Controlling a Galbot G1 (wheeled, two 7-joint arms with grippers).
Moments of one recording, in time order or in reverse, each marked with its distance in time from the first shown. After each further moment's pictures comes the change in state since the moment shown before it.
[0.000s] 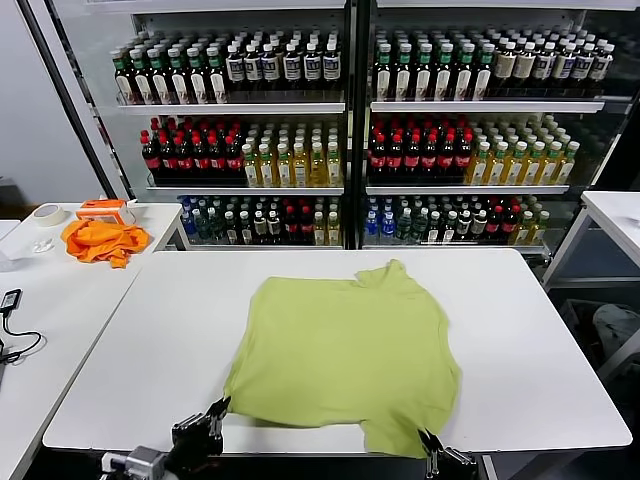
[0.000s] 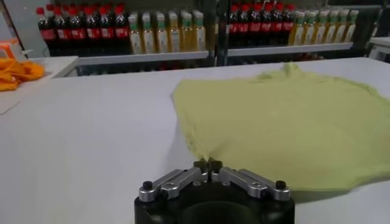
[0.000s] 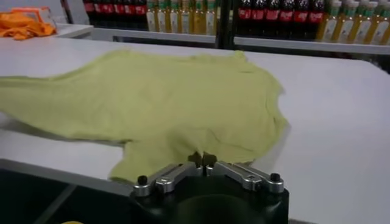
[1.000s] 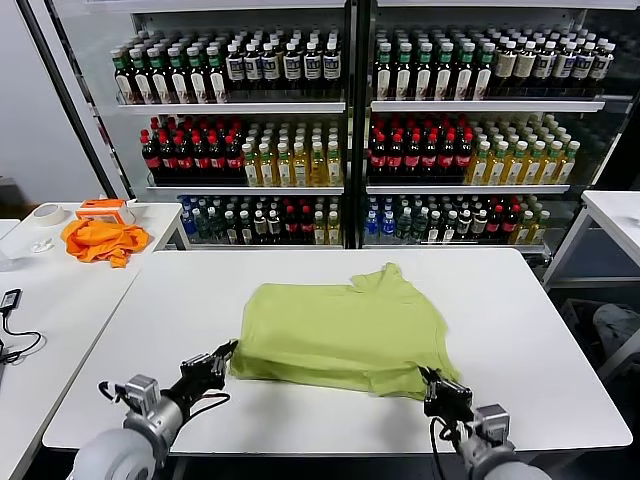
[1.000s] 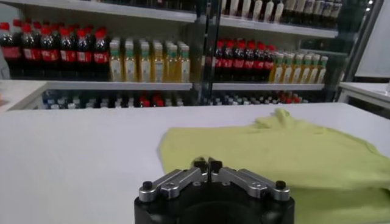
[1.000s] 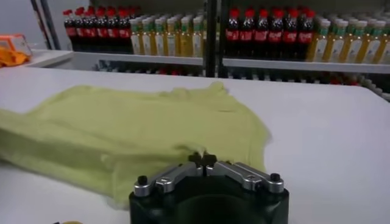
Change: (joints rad) left arm -0.456 0.040 0.050 0.326 -0.185 -0.017 0.210; right arm 0.492 0.027 -0.054 -0.304 0.175 -0.133 -0.012
